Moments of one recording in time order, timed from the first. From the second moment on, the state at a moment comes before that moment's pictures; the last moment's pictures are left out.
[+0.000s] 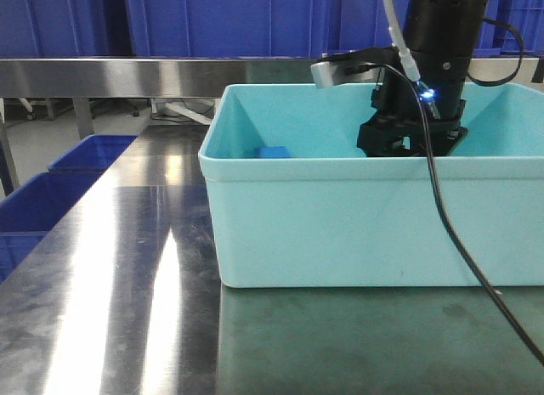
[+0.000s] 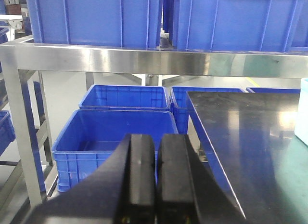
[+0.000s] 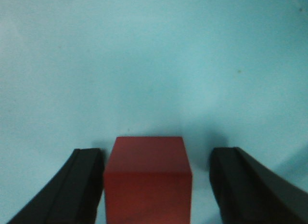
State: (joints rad) left arm -0.05 -0.01 0.01 -0.11 0.08 0.05; right arm 0.34 1.97 -1.54 0.09 1.07 -0.44
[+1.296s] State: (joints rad) left arm -0.05 -0.01 0.01 -0.11 0.08 0.05; right arm 0.14 0.81 -0.79 0.10 0.66 -0.24
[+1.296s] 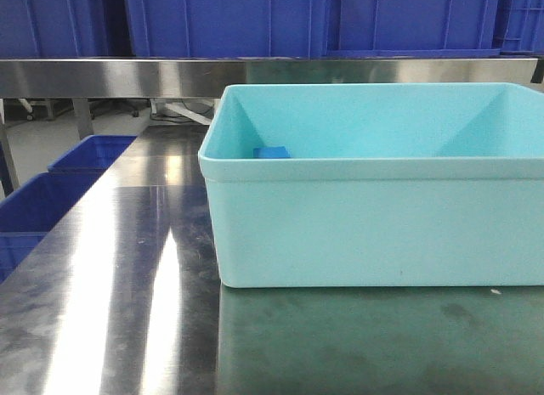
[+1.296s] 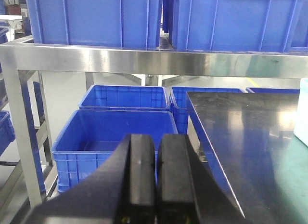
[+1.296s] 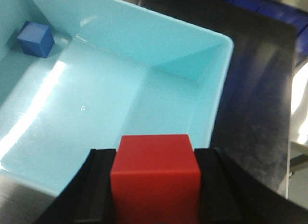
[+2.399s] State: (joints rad) left arm -0.05 -0.01 0.01 -0.11 0.08 0.05; right arm 0.14 0.00 -0.35 0.07 0.55 -0.14
